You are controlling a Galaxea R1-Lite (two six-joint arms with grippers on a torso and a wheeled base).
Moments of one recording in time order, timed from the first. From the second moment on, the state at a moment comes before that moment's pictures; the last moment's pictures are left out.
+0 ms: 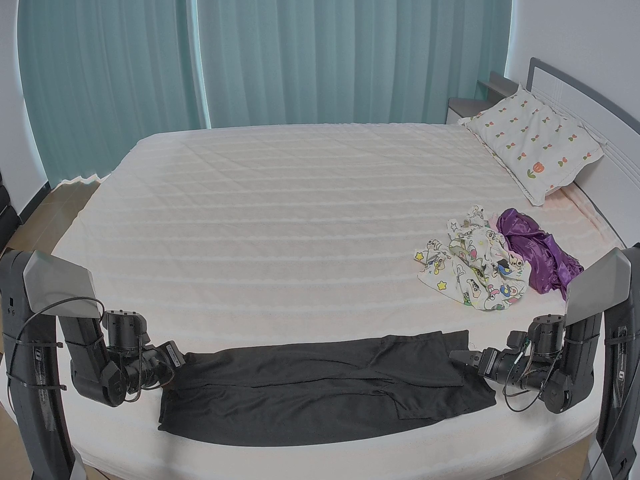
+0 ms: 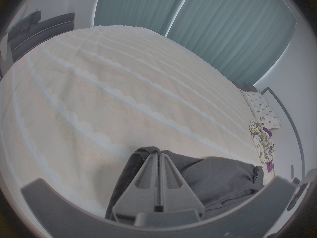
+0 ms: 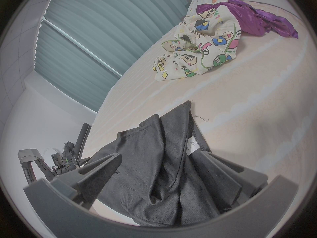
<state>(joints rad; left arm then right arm) 0.01 2.38 -0.45 -1.22 -0.10 -0.51 0.07 2.45 -0.29 -1.55 0.40 0.53</state>
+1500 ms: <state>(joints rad) 0.03 2.38 -0.52 -1.25 -0.10 -0.70 0.08 2.55 -0.62 -1.44 0.32 0.64</state>
